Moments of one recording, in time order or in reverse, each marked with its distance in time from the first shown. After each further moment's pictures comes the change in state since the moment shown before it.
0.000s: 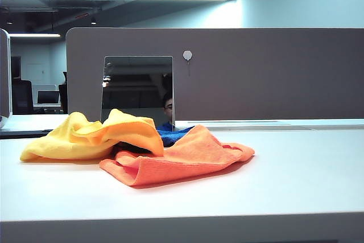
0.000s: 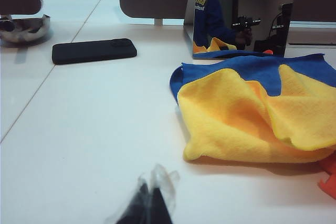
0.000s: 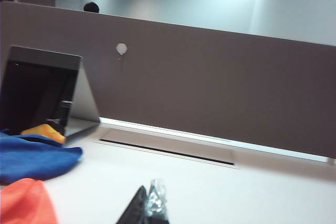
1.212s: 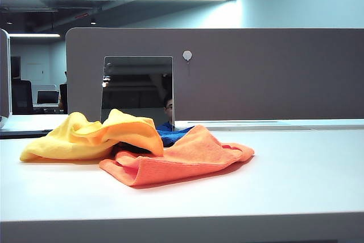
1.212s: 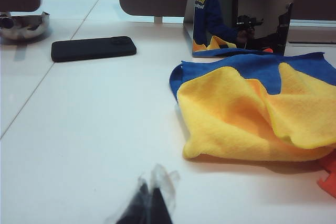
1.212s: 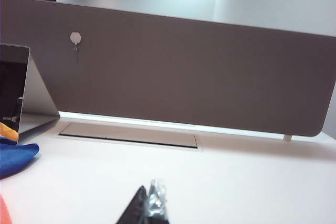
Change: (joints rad) left arm 0.000 0.000 0.000 -0.006 0.000 -0.002; right arm -0.184 0.000 0.000 -0.021 -0.046 0.045
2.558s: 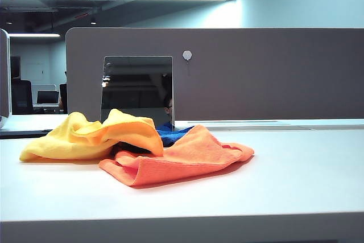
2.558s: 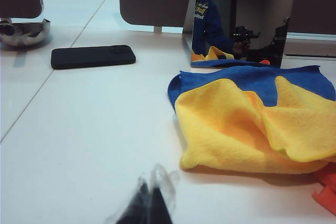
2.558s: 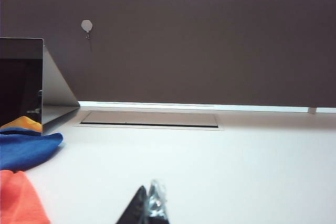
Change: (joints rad) left arm 0.000 -0.001 0.000 0.030 0.000 -0.026; right arm 0.095 0.000 0.000 -0.068 0.067 0.077
